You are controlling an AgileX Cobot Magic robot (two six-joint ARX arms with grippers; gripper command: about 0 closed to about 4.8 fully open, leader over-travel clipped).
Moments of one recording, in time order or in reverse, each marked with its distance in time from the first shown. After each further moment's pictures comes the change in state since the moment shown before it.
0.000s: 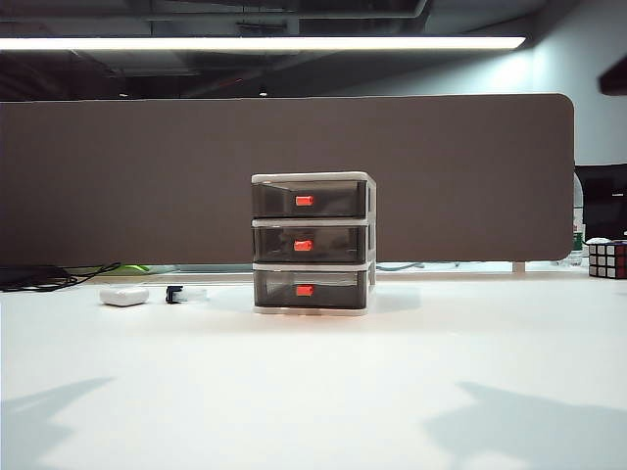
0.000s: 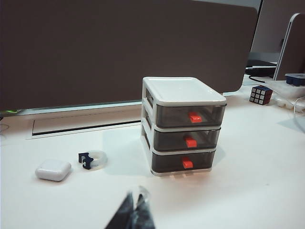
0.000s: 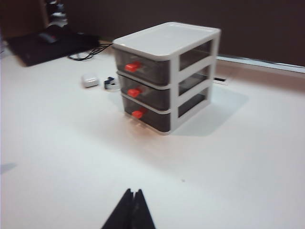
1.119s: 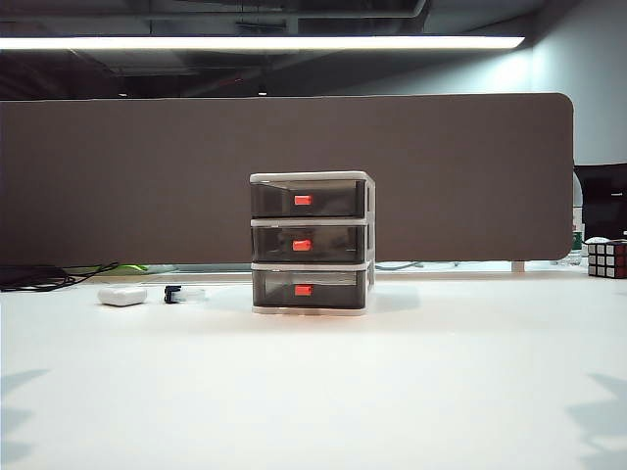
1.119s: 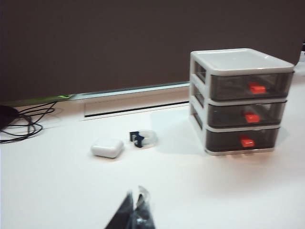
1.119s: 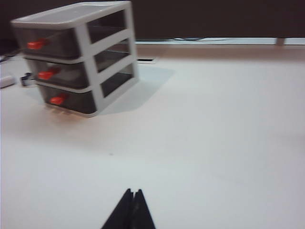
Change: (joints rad) left arm 0.224 -0.032 -0.113 0.043 0.072 0.090; right arm -0.198 -0.215 -0.229 0.025 0.061 0.044
